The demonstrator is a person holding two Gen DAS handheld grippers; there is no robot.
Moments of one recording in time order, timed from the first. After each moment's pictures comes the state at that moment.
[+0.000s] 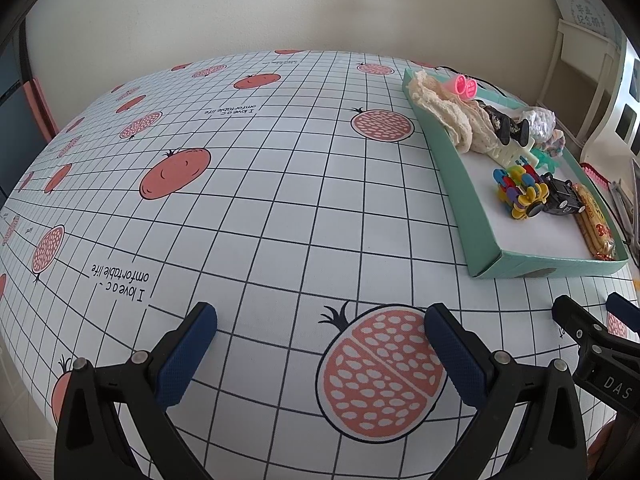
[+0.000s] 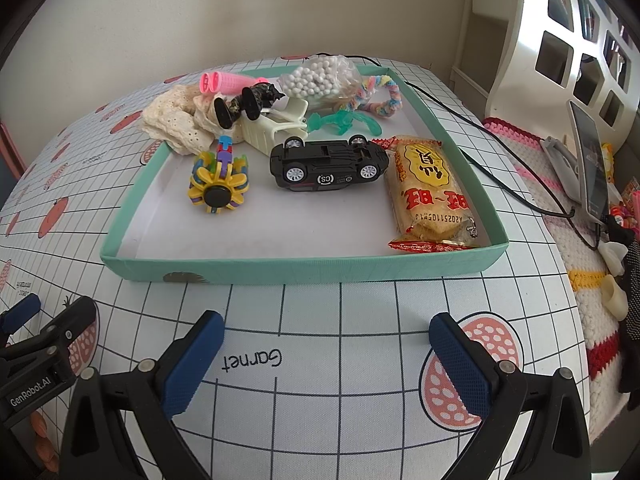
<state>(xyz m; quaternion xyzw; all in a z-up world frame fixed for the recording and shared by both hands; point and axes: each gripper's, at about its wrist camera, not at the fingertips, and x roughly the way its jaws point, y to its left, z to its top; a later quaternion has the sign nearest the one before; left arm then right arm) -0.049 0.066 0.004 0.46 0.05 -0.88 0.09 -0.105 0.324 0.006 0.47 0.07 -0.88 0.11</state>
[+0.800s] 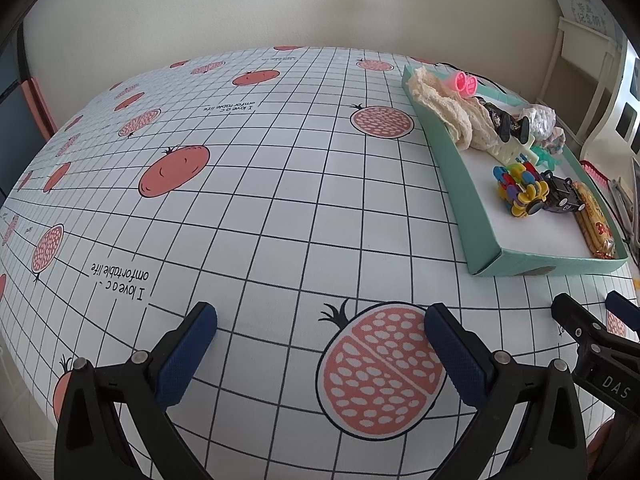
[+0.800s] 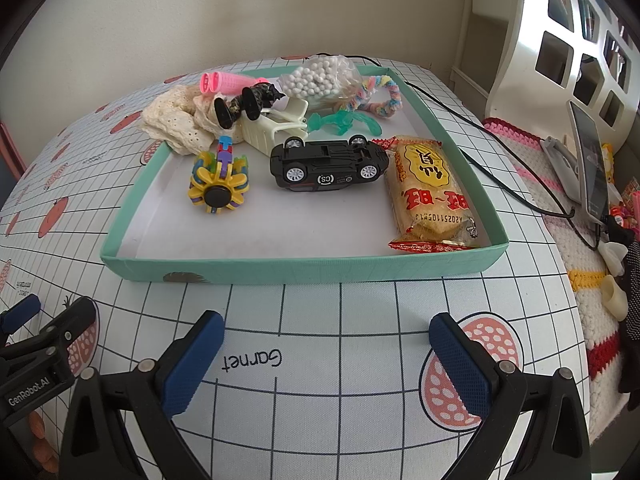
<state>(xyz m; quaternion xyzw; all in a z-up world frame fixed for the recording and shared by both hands) -0.049 0.064 0.003 0.47 0.05 -0.88 0.09 -0.104 0.325 0.007 0.47 0.07 -0.88 0.11</state>
